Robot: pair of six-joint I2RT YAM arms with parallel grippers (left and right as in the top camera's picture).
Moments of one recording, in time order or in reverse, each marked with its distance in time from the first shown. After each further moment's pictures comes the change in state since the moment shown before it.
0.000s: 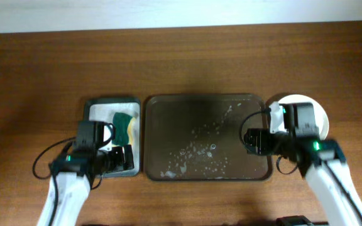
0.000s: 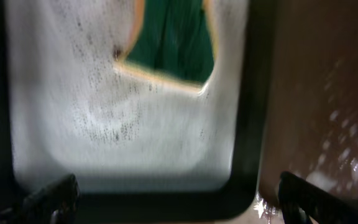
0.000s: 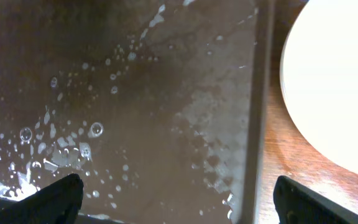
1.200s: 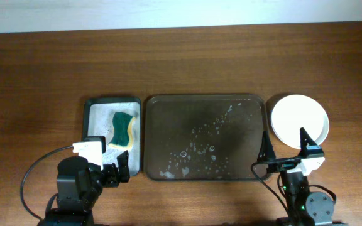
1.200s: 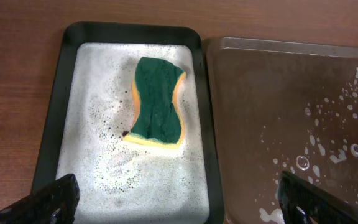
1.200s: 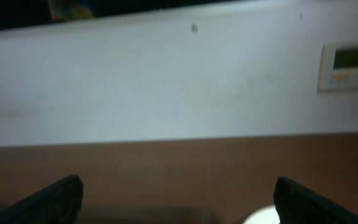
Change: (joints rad) left arm 0.000 -0.587 -0.162 0.100 0.000 0.047; right arm 0.000 -1.060 -0.739 0.851 0.148 0.001
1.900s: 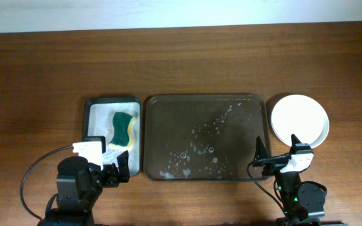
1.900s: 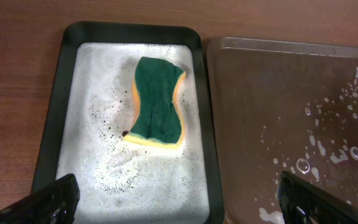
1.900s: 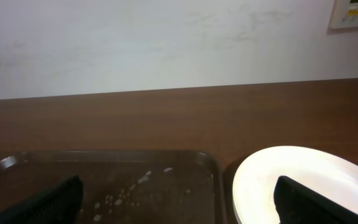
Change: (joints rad) left arm 0.000 0.000 0.000 0.000 0.000 0.000; right arm 0.003 -0.001 -0.046 -0.142 0.000 0.000
